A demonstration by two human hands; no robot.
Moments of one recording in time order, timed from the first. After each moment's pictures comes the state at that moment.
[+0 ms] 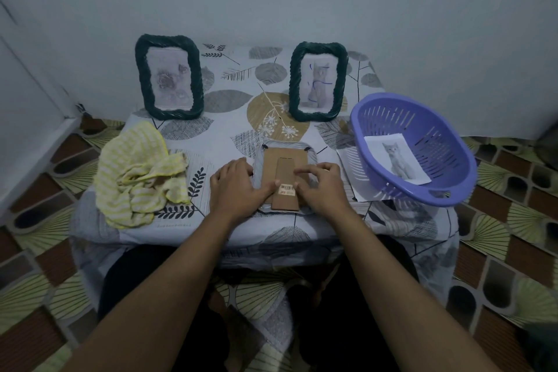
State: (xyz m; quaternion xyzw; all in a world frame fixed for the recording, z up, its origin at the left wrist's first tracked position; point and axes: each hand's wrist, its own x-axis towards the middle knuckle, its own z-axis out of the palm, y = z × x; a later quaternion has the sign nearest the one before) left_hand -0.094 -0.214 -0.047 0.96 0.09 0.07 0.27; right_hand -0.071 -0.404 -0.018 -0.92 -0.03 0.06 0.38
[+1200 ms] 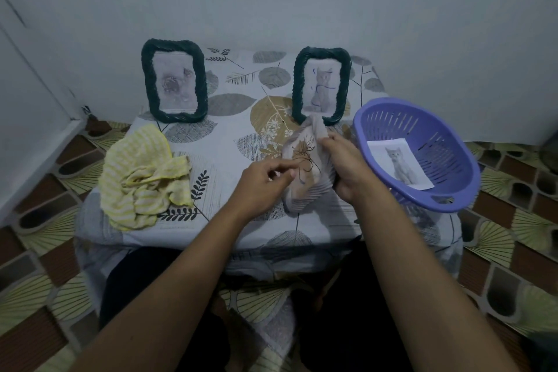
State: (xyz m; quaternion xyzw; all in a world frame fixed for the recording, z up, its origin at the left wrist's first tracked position) left_hand -0.101 -0.240 0.000 0.84 -0.03 0.06 0.54; right_hand -0.051 -0.402 0.050 -0.65 0.06 0.14 0.75
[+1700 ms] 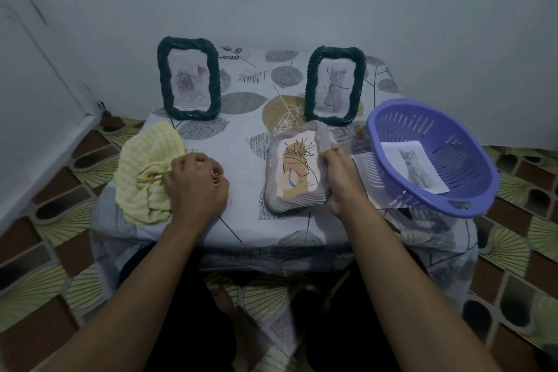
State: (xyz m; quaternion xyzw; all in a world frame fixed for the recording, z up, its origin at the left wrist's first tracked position) left_hand -0.129 -0.146 -0.030 0.94 0.16 0.26 0.14; right_hand -0.061 -0.373 0.020 -0.61 0.11 0.11 0.78
